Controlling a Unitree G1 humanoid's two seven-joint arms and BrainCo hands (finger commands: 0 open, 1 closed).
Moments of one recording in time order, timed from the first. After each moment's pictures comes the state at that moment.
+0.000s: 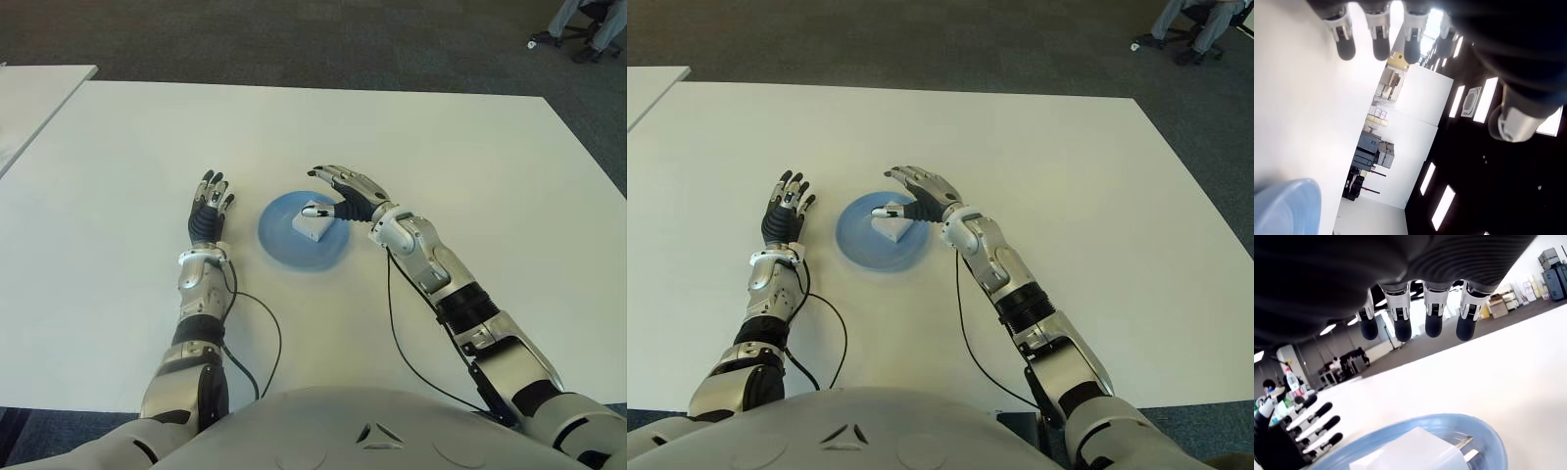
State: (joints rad) left arm -0.22 0.02 0.33 0.73 -0.31 -0.42 -0.26; right arm -0.39 -0.30 0.45 0.20 -0.66 -0.08 0.16
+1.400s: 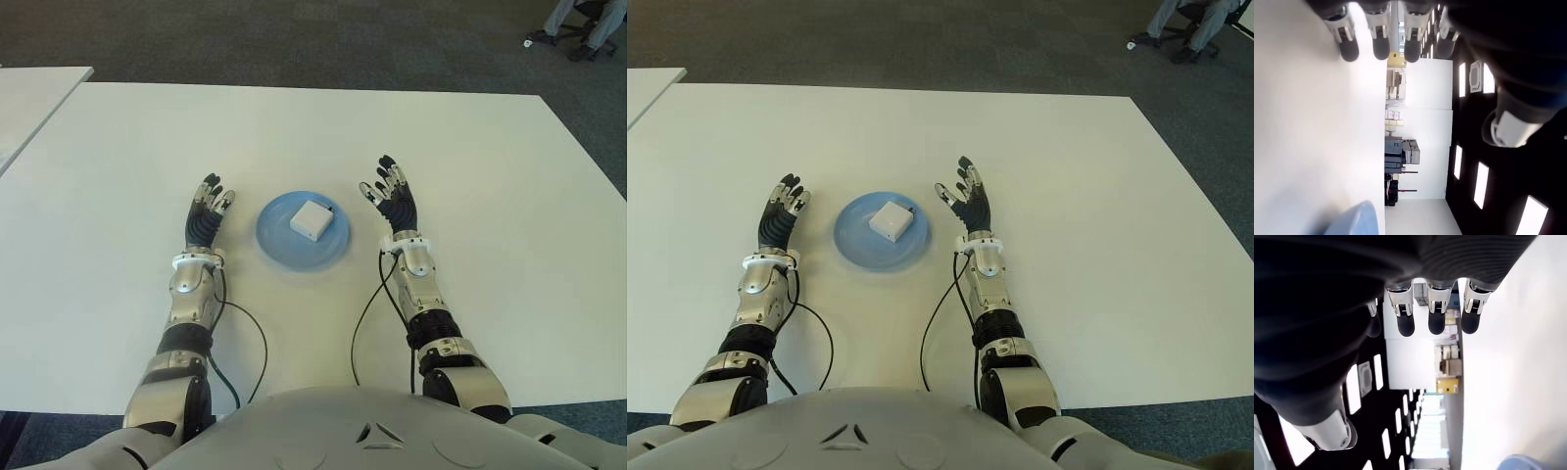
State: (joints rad) left arm -0.17 0.11 0.22 0.72 -0.09 -0.50 -0.11; right arm -0.29 0.04 -0.03 0.68 0.02 -0.51 0.02
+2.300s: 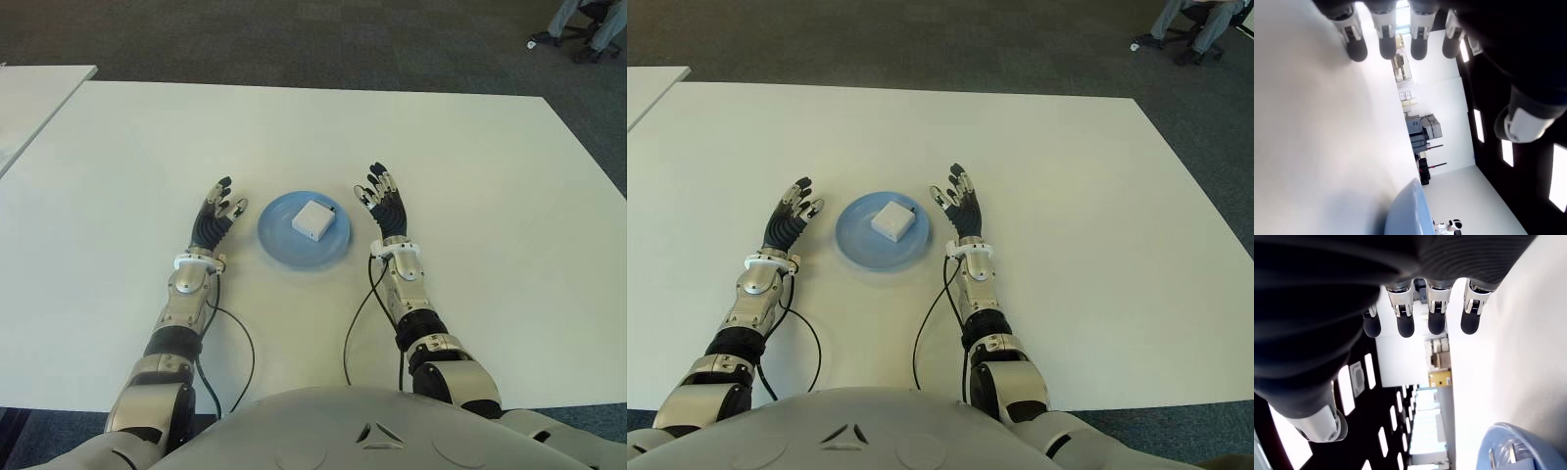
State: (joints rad) left arm -0.14 0.19 0.10 0.68 0.09 -0.47 -0.04; right arm -0.32 0.07 -0.06 0.82 0.04 -0.54 0.04
